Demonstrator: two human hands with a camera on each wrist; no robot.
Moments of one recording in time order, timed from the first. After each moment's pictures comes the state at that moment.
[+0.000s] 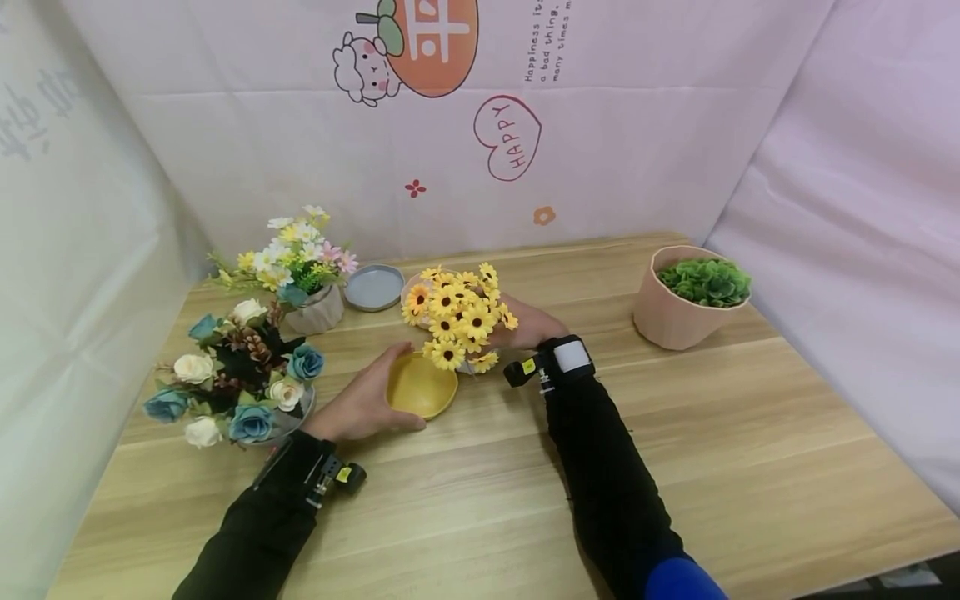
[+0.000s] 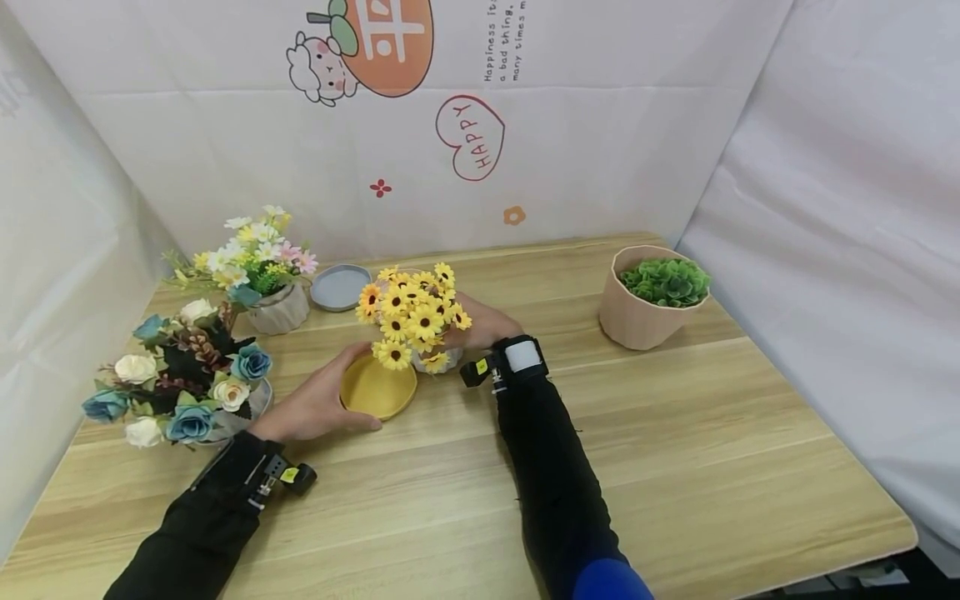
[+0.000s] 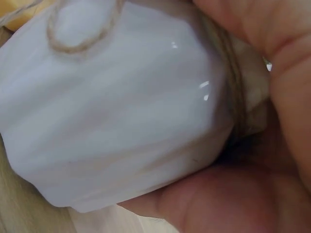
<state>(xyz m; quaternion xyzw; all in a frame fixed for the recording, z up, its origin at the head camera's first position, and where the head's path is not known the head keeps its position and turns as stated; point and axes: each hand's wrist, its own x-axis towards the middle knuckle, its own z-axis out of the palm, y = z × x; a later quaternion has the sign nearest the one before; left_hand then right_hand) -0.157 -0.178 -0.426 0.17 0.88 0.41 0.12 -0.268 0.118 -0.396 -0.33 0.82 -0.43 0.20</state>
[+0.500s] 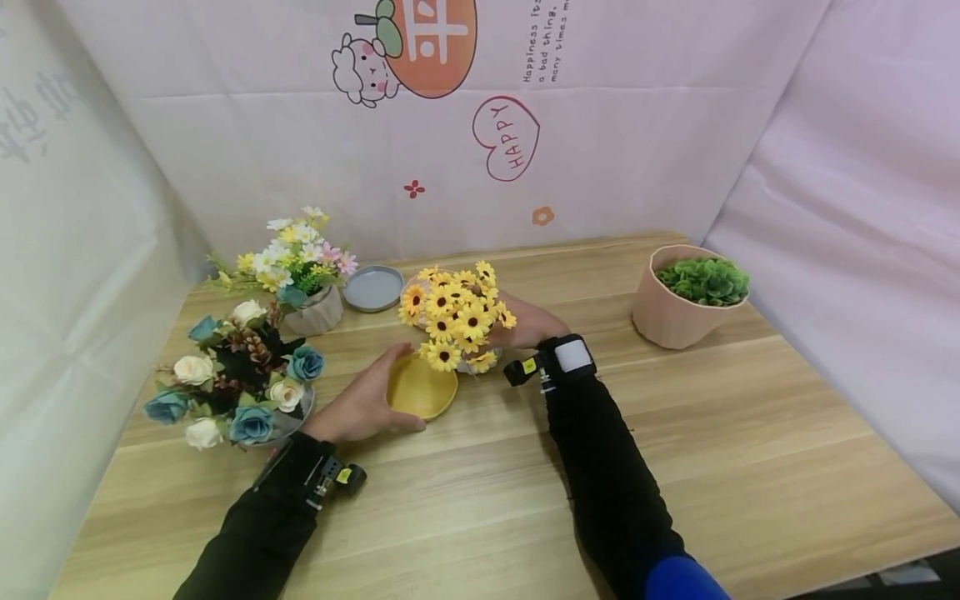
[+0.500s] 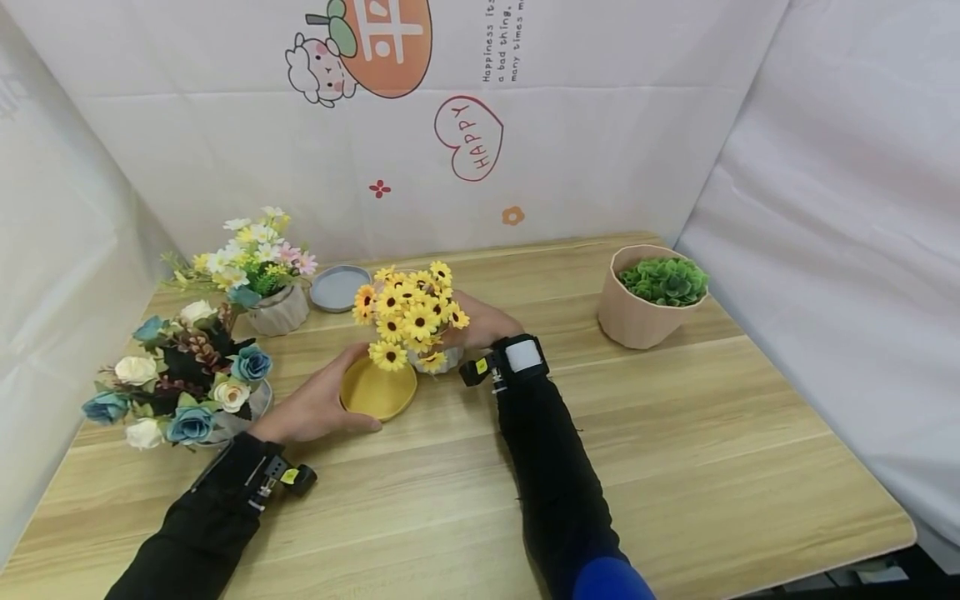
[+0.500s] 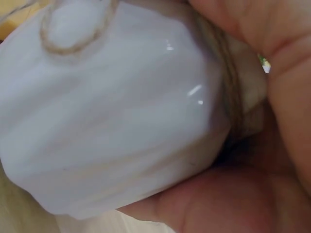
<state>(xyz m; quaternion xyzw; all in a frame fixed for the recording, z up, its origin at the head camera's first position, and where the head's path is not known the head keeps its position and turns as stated) -0.155 -0.178 -0.425 0.17 0.88 0.42 0.13 -0.266 0.114 -0.387 -0.33 0.82 -0.42 0.20</state>
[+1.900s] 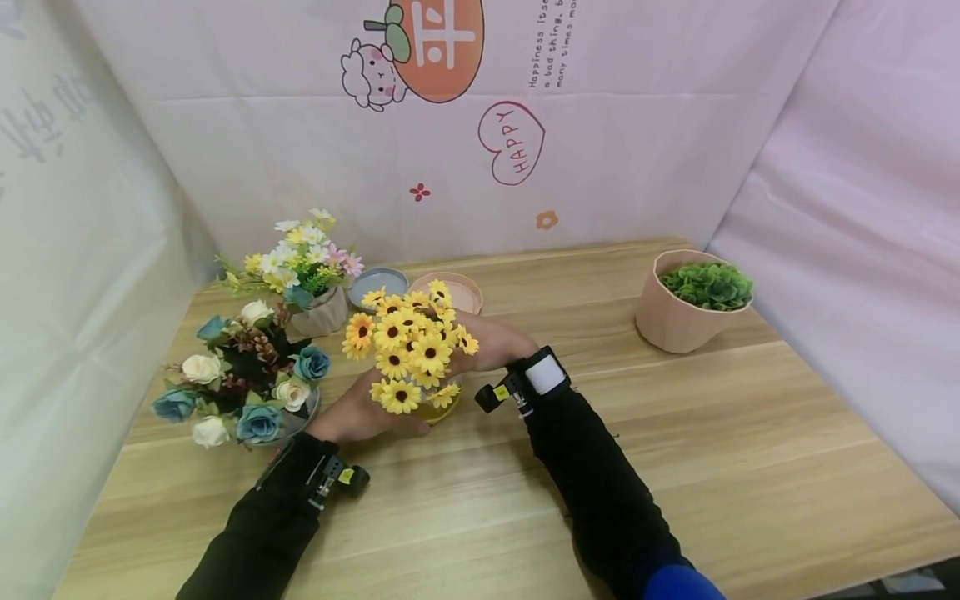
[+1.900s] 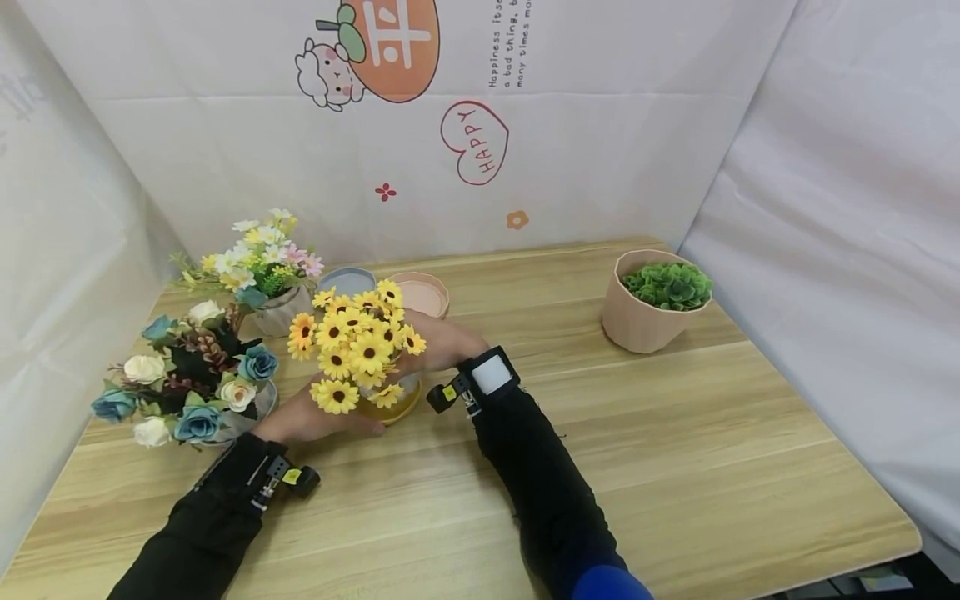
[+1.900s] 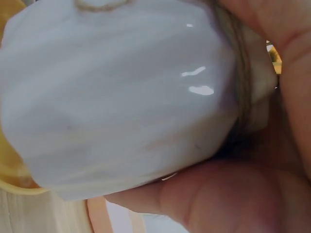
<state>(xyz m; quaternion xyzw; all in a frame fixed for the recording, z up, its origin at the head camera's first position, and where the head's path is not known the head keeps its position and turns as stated) -0.151 -0.188 -0.430 0.22 0.82 0.51 0.14 -0.238 0.057 -0.372 -0.49 0.75 -0.39 0.20</state>
